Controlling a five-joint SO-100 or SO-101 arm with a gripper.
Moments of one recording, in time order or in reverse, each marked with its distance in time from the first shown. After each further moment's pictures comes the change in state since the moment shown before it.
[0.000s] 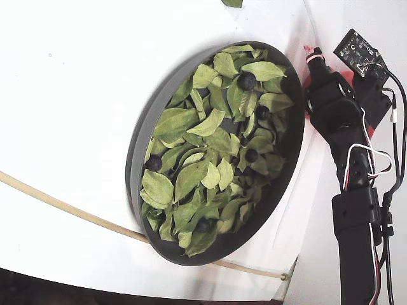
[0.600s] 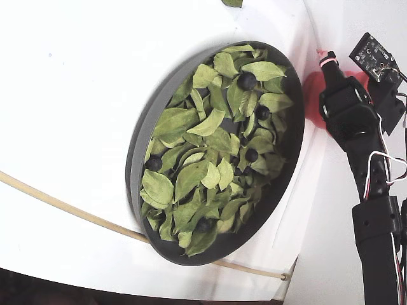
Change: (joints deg) arm 0.0 11.6 13.2 -1.4 -0.1
